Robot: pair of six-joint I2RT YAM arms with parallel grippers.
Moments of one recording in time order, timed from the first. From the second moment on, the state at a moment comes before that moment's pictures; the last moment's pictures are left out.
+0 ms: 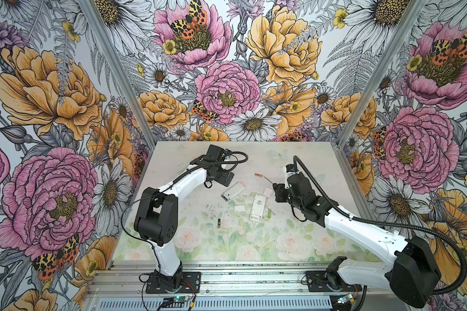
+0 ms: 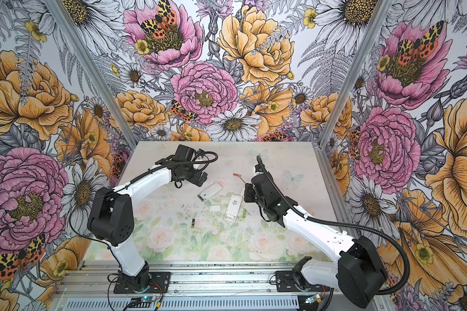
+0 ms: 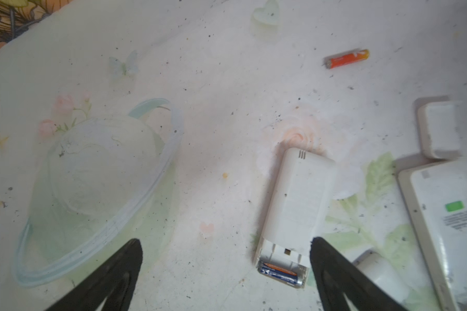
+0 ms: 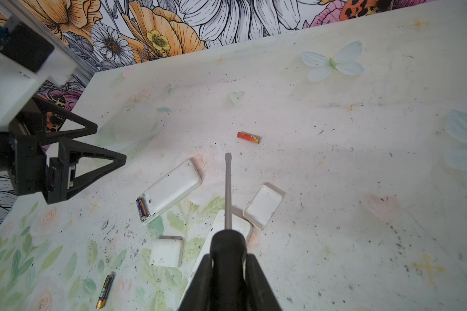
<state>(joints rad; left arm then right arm) -0.40 1.80 1.43 -0.61 0.03 0.15 0.61 1.22 0.82 -0.23 0.13 0.50</state>
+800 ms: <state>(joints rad) -0.55 2.25 1.84 -1.02 -0.02 -0.03 0.61 1.23 0.82 -0.23 0.11 0.50</state>
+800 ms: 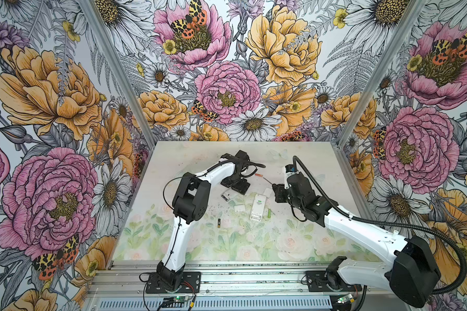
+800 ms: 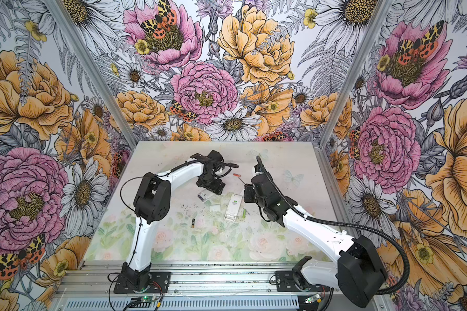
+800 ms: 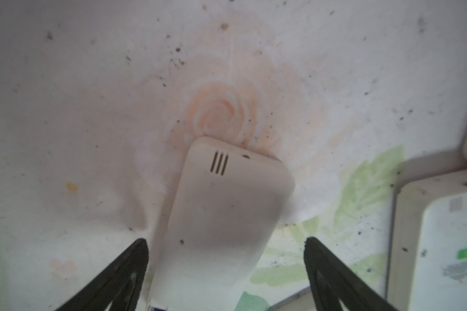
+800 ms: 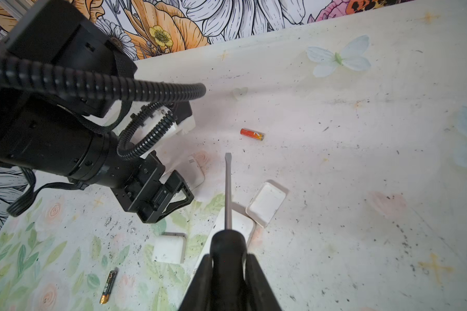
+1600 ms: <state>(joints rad) -0.55 2.32 1.93 -1.01 -0.03 -0.03 0.62 1.19 0.80 -0.23 0.12 0.52</state>
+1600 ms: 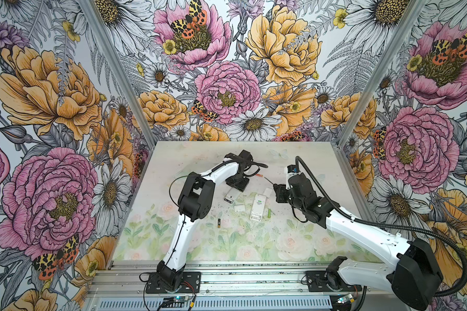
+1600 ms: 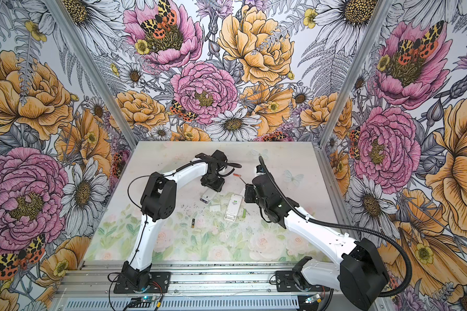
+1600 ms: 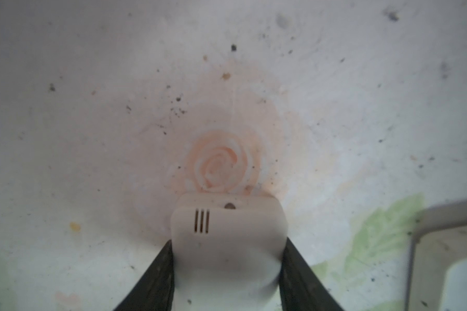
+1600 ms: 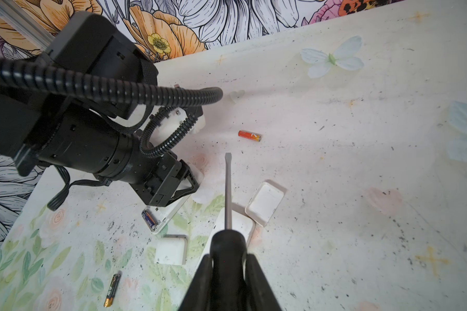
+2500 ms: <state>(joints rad) -0.50 2.19 1.80 -1.01 0.02 -0.17 0.92 1.38 0.94 -0.32 -0.12 0.03</state>
